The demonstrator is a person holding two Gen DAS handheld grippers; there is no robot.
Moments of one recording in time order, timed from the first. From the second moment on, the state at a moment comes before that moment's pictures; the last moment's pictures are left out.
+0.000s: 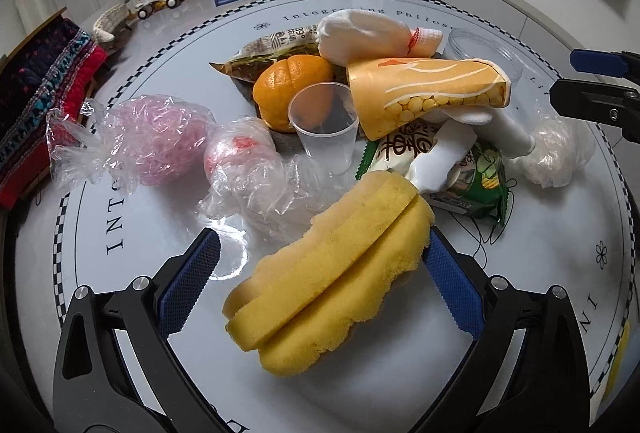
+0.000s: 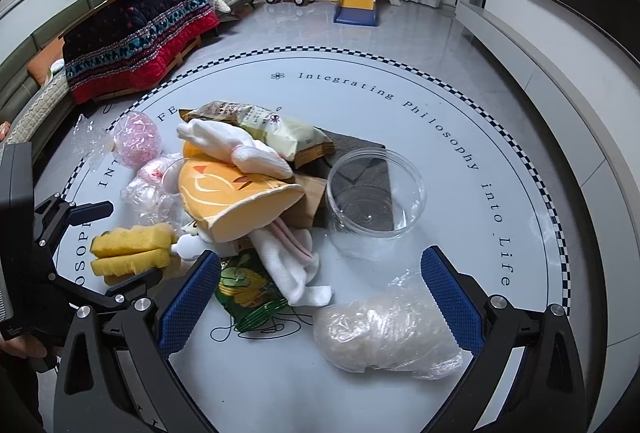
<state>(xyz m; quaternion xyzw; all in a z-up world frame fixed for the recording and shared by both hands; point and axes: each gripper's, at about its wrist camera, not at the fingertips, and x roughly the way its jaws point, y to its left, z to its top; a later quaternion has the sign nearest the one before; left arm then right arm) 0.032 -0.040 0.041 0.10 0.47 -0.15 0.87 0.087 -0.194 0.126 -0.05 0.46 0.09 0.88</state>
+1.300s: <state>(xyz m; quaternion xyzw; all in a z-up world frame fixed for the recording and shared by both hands) -0.059 0.016 0.089 0.00 0.44 -0.14 0.89 0.016 -0.196 0.141 -0.02 0.48 0.11 0.87</state>
